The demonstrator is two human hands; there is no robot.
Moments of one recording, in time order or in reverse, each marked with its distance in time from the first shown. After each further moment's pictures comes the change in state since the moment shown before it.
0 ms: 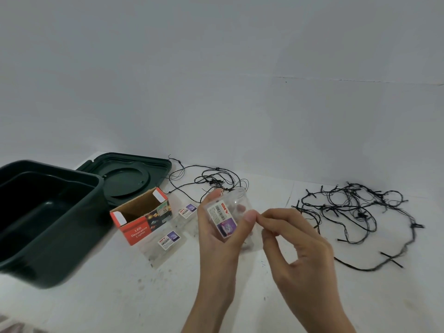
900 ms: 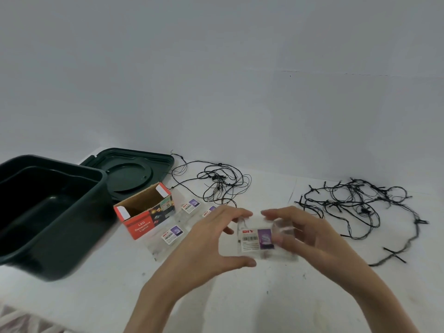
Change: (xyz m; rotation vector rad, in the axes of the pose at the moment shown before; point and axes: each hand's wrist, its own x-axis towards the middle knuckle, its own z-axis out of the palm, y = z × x) left_hand 0.017 0.033 -0.049 1.102 -0.627 0.268; right_hand 0.020 0.037 -0.039 0.270 -0.605 0.419
